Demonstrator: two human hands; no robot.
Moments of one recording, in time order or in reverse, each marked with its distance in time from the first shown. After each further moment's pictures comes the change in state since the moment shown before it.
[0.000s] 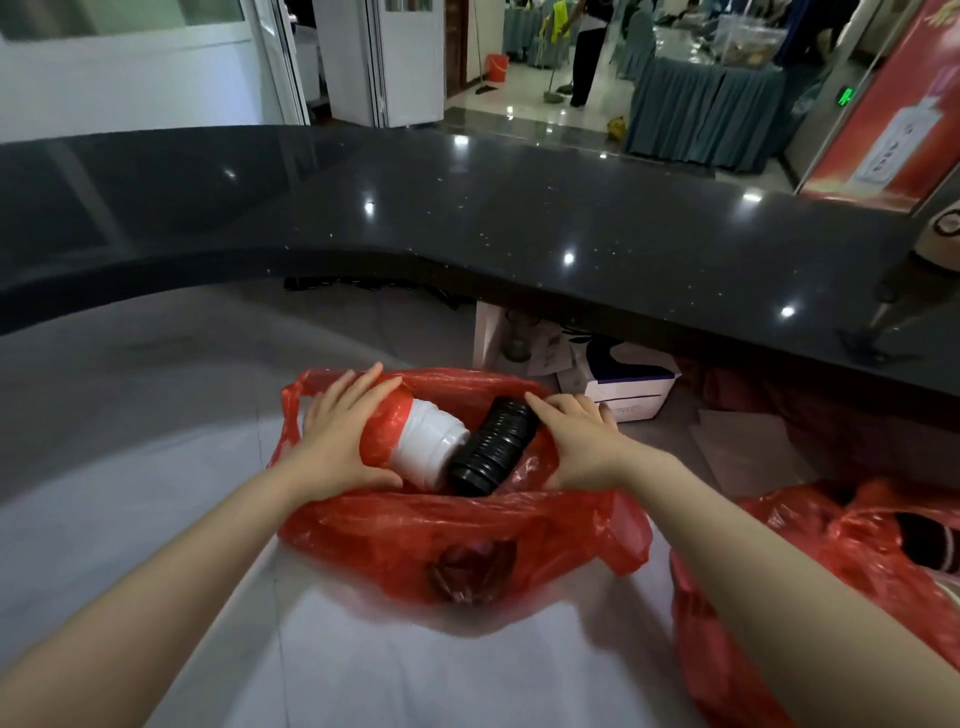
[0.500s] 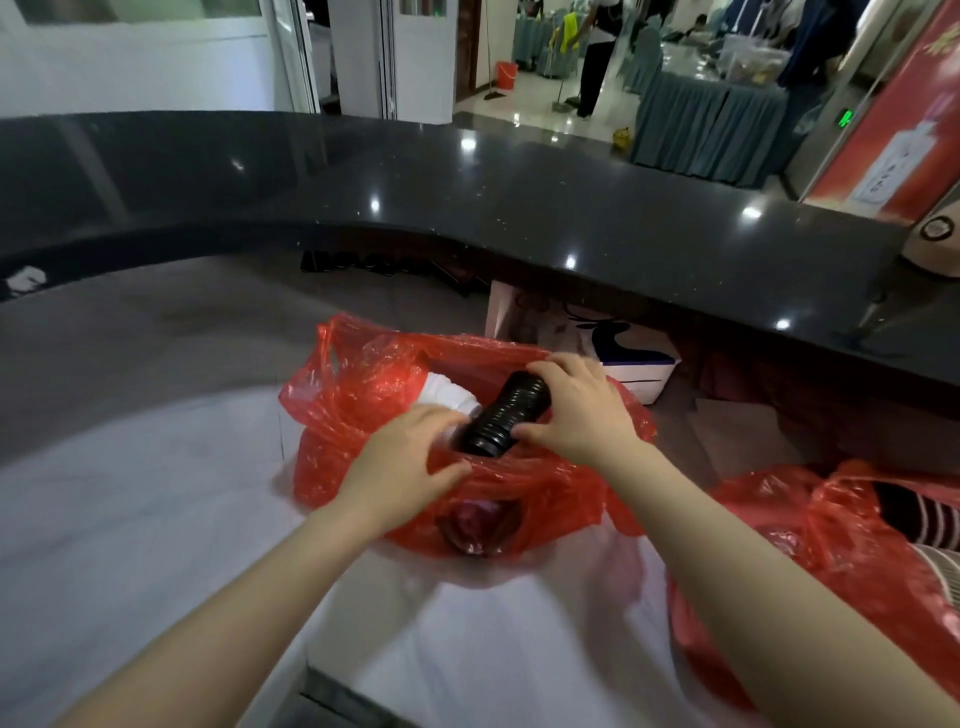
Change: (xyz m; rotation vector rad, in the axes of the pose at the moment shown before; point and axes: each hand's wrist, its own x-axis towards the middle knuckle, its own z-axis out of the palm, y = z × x) left_hand -0.059 0.090 0.006 -0.198 0.172 0.102; right_hand -0.028 -0.047 -0.006 0.007 0.398 0.066
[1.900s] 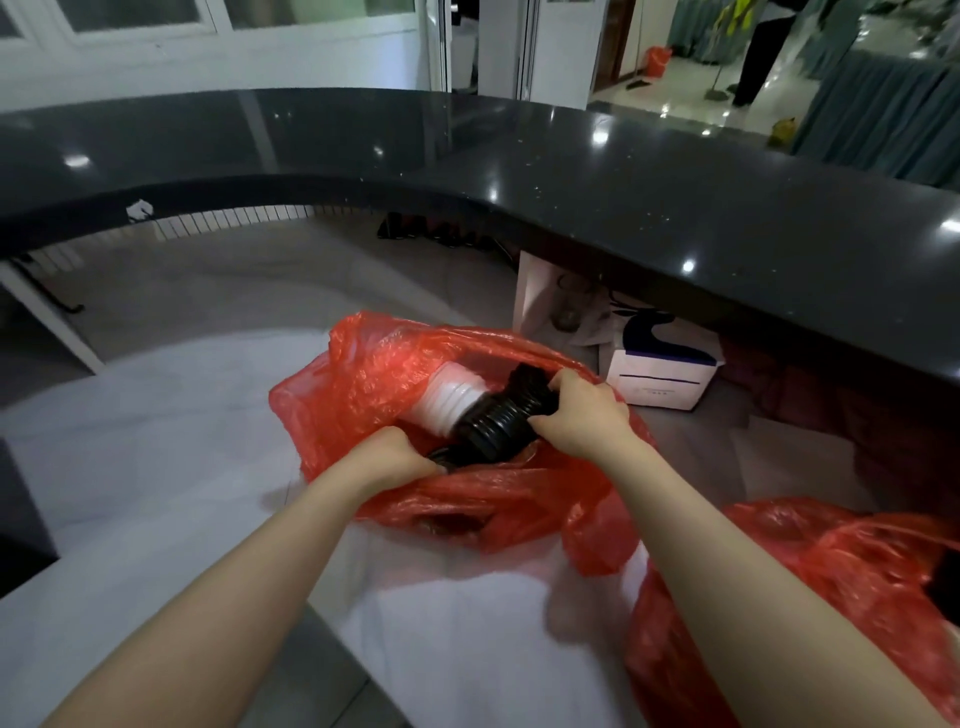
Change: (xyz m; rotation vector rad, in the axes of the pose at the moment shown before) left_hand -0.012 0.015 0.048 -0.023 -0.202 -0.934; right_hand 0.009 0.044 0.029 0.174 -0.240 0.050
